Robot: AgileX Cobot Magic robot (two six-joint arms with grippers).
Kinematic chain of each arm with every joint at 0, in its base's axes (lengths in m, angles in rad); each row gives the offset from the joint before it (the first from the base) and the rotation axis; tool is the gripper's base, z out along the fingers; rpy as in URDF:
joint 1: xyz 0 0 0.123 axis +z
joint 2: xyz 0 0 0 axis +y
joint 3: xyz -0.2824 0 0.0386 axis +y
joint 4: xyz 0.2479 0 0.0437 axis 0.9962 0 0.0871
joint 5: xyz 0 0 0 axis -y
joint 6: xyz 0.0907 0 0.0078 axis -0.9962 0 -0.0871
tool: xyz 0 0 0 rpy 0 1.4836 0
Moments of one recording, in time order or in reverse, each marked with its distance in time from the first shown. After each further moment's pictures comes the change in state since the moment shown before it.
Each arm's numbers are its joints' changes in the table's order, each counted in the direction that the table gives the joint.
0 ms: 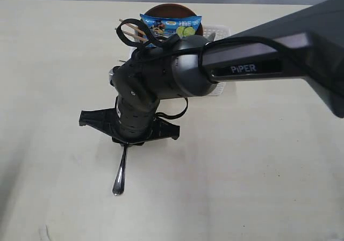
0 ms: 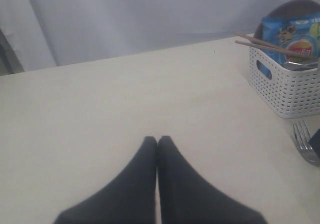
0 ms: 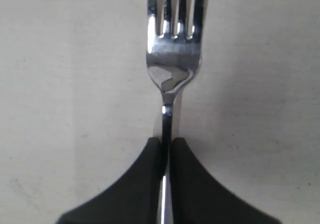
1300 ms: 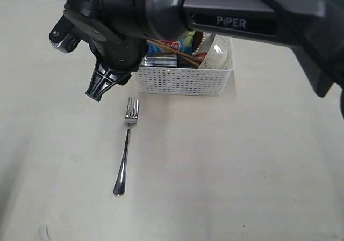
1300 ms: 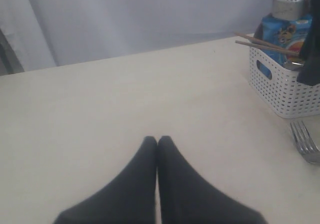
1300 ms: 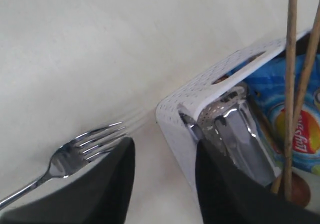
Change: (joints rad) left arm 0.000 0.000 0.000 0.000 0.000 0.000; right arm 0.000 0.020 -0.404 -0.477 -0.368 0.855
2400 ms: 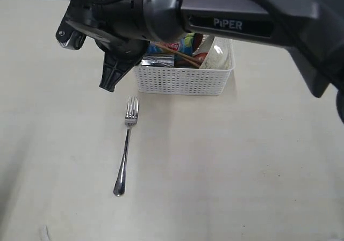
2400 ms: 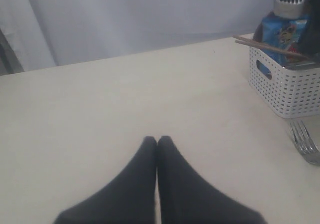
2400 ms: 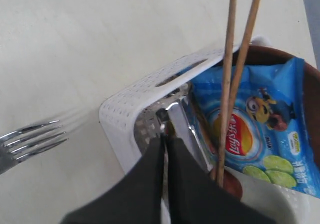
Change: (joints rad) left arm 0.000 0.000 0.000 0.000 0.000 0.000; right arm 0.002 0.003 -0.004 -0.174 -0.019 0.004
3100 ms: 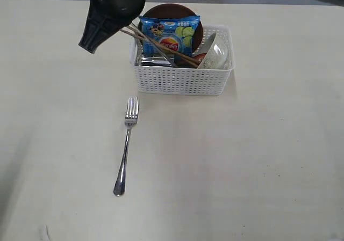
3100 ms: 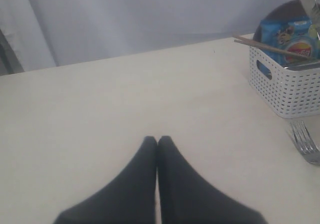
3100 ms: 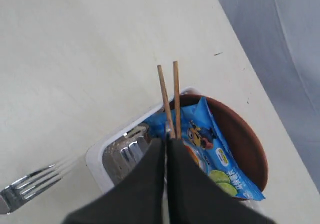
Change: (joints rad) left arm 0.000 0.000 0.000 0.000 0.000 0.000; right arm 0.000 -0.167 0.000 0.000 0.077 -0.054
